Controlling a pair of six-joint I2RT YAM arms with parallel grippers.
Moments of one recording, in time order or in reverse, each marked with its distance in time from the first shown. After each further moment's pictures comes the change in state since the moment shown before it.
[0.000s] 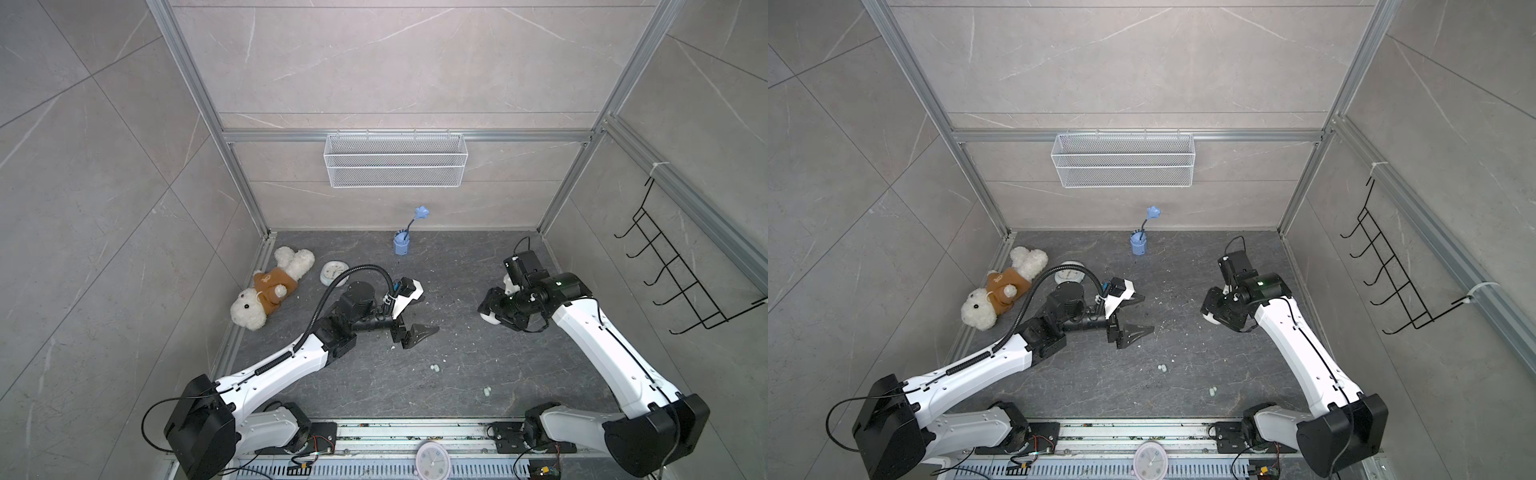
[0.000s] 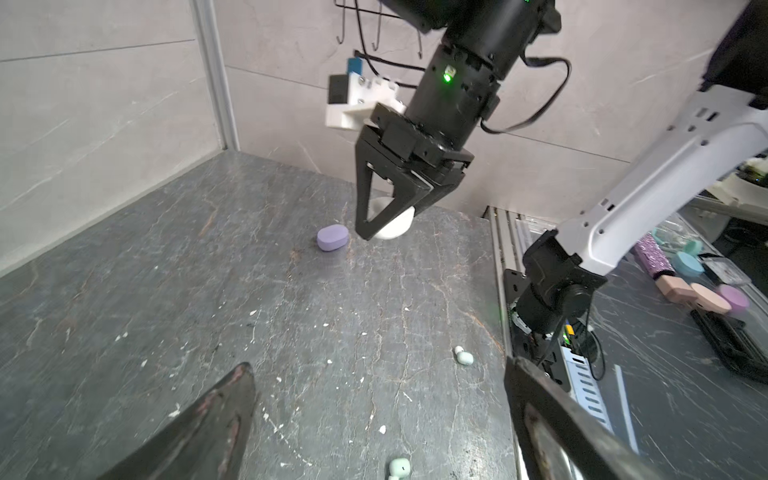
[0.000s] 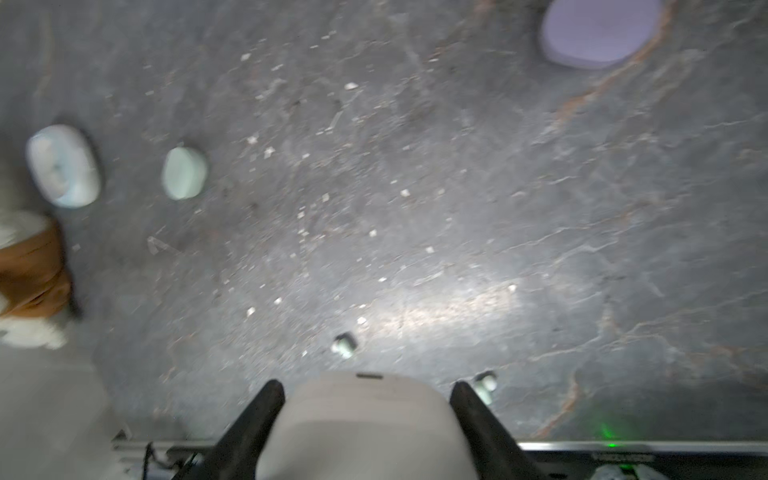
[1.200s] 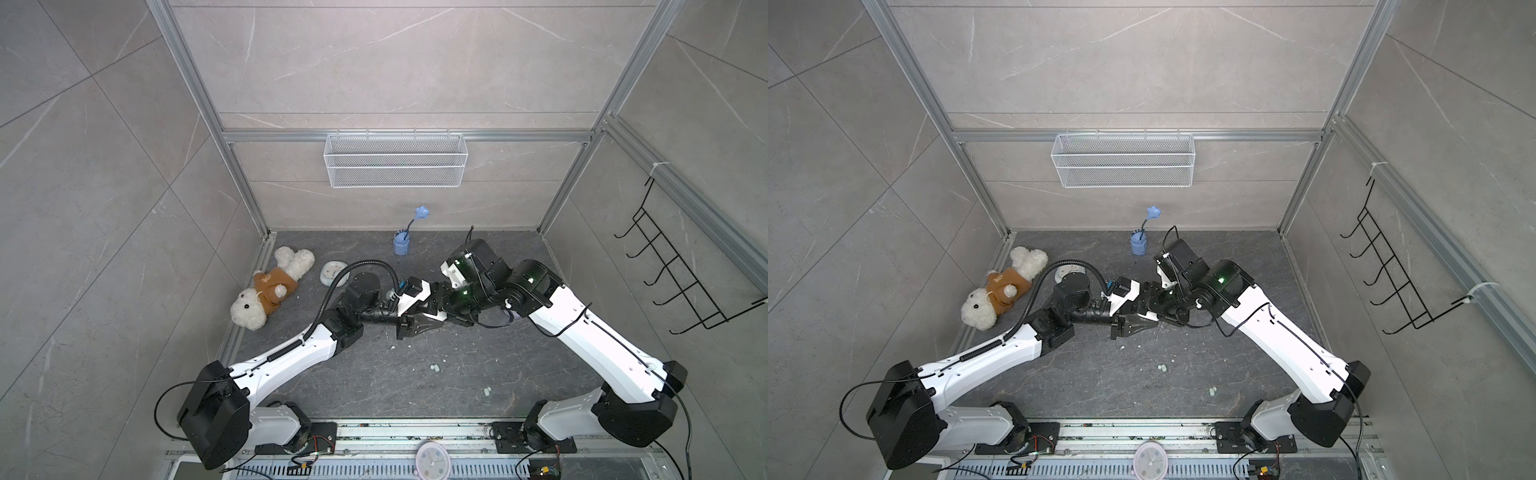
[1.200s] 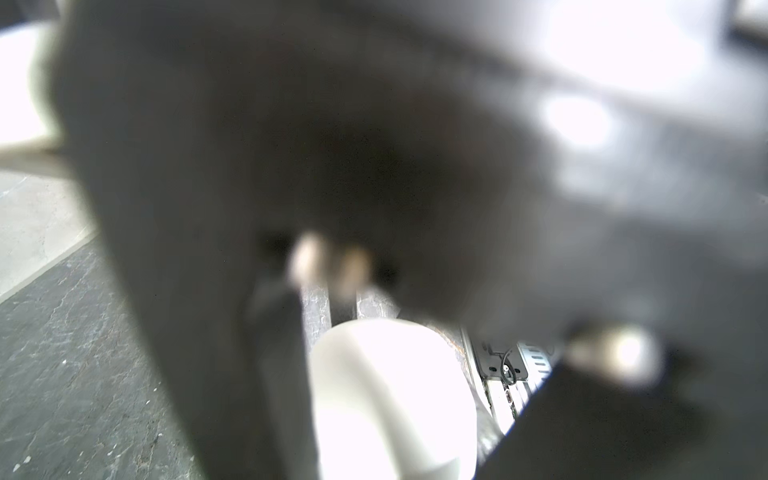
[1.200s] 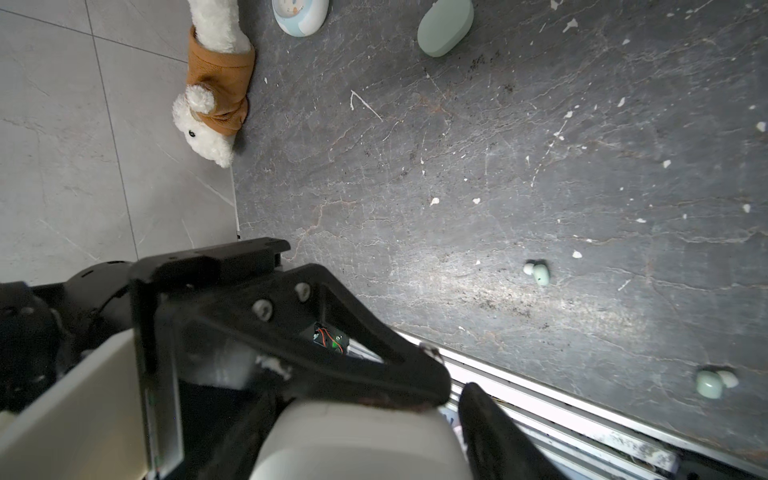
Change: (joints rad) left arm 0.009 0.100 0.090 0.066 0.267 0.074; right arm 0.541 0.163 0.466 -0.034 -0.137 0.221
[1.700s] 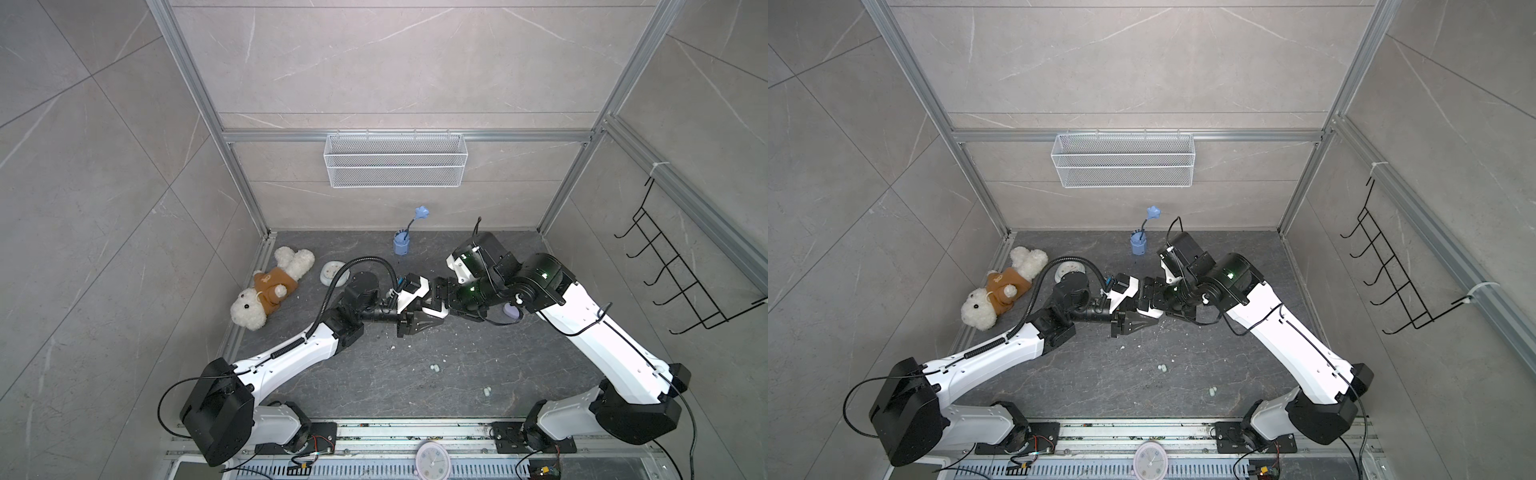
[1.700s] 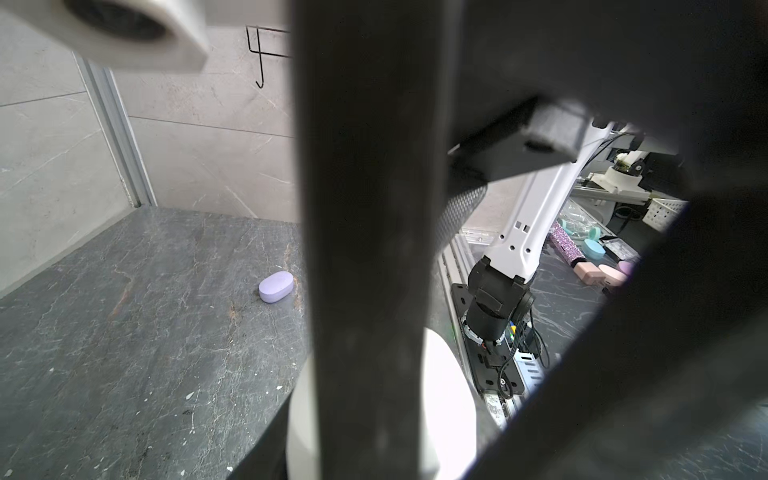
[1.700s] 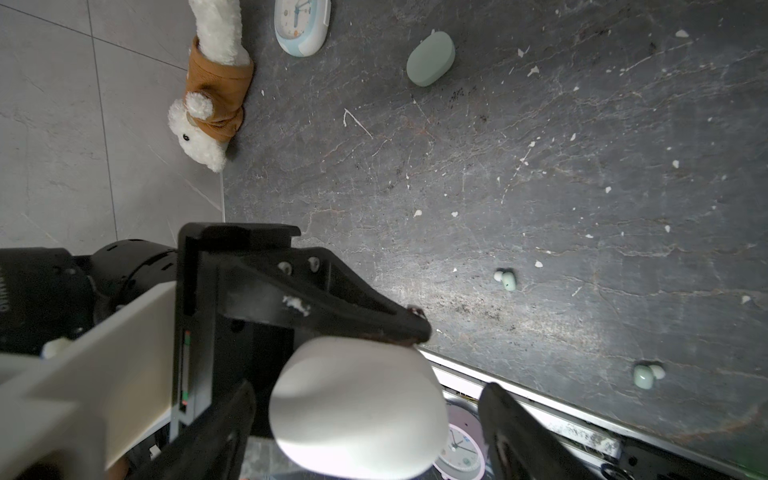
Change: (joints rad) left arm 0.014 0.019 -0.009 0.074 0.024 -0.061; right arm 0.004 0.021 0.114 -0.113 0.063 -0.067
